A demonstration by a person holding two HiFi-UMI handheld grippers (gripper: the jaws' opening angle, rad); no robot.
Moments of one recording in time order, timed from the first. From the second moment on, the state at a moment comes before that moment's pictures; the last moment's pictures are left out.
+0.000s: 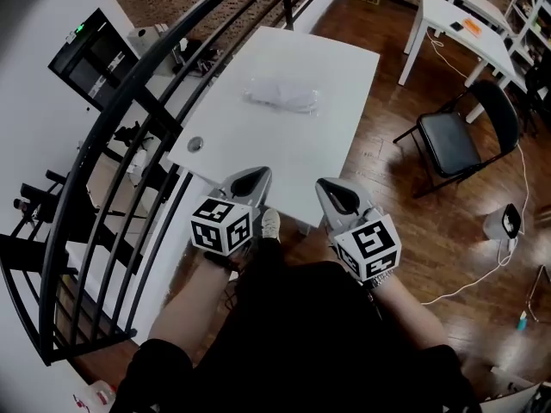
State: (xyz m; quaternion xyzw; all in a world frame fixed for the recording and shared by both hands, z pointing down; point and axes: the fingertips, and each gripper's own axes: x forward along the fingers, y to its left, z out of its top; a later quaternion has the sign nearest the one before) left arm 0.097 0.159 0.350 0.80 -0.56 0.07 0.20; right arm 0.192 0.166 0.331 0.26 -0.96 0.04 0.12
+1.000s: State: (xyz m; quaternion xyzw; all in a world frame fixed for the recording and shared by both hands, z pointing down) left arm -0.136 -0.086 0.446 0.78 -0.54 0.11 0.30; right arm 0.045 -0.066 0.433 0.32 -0.89 0.15 0.27
